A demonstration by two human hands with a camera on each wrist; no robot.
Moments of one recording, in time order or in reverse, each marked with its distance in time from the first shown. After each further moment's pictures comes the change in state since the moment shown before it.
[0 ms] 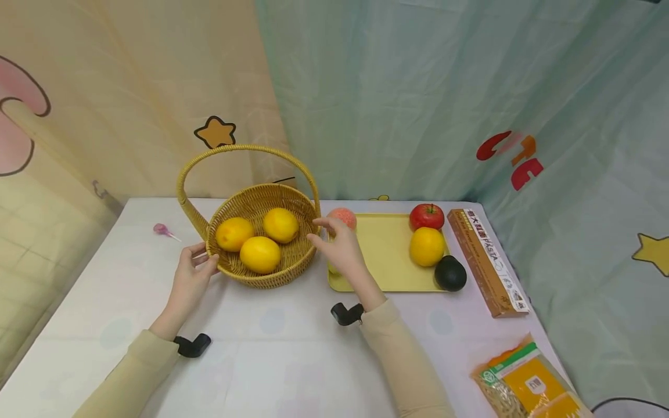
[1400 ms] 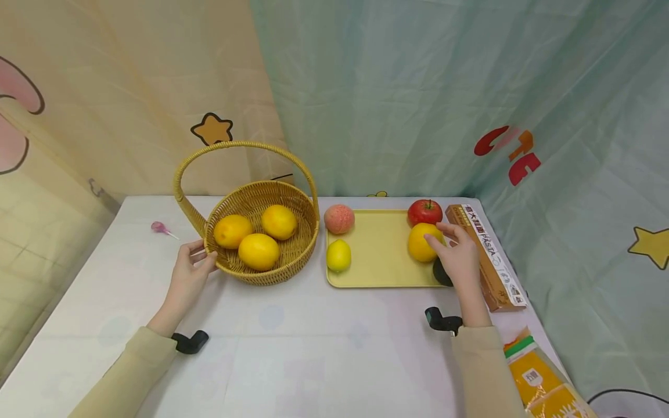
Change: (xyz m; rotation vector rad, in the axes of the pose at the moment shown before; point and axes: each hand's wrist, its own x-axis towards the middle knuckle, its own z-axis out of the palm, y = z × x) left_hand 0.002 0.002 -0.003 0.032 -0.016 -0.001; right_hand -0.058 0.072 -0.170 -0.216 0.376 0.290
